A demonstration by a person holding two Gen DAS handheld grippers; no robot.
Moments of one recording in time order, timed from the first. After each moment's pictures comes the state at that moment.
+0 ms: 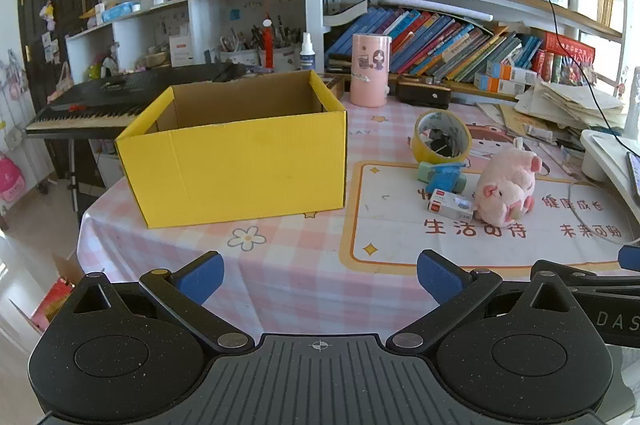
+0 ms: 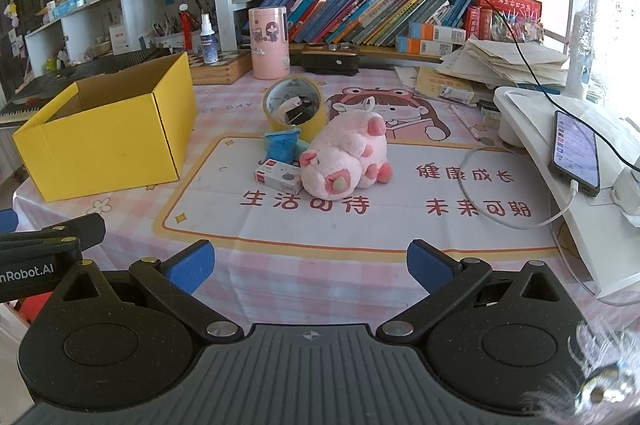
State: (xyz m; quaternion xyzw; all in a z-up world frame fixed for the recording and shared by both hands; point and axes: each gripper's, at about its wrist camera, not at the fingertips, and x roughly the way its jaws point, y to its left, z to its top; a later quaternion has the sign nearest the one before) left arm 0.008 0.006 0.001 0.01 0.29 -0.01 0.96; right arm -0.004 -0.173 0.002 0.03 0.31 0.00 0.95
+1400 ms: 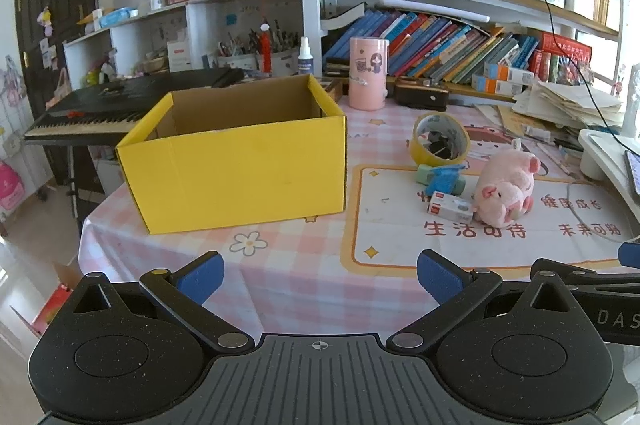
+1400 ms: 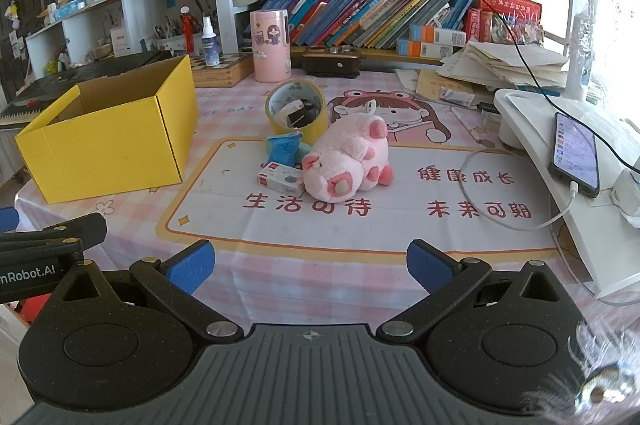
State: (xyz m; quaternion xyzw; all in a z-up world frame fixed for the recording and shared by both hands) left arm 0.008 0.008 0.003 0.02 0.29 -0.01 0.96; right arm -0.002 -0.170 0.007 0.03 0.31 0.00 0.95
